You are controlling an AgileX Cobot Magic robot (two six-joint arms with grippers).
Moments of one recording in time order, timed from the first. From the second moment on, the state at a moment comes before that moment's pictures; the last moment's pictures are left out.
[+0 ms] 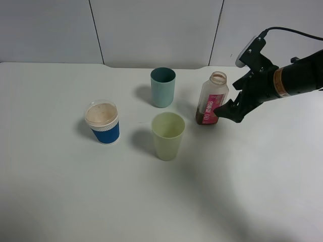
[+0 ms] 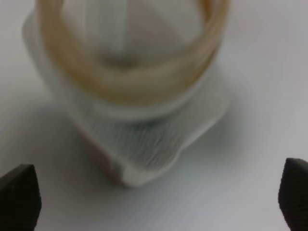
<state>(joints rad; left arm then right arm) -0.05 0.01 -0.51 0.00 1.06 -0.02 0.09 1.71 -0.79 -1.74 -0.47 0.99</state>
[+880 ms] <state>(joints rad) -0.05 0.01 -0.51 0.00 1.06 -0.02 0.09 1.86 -0.85 -1.68 -0.62 0.79</state>
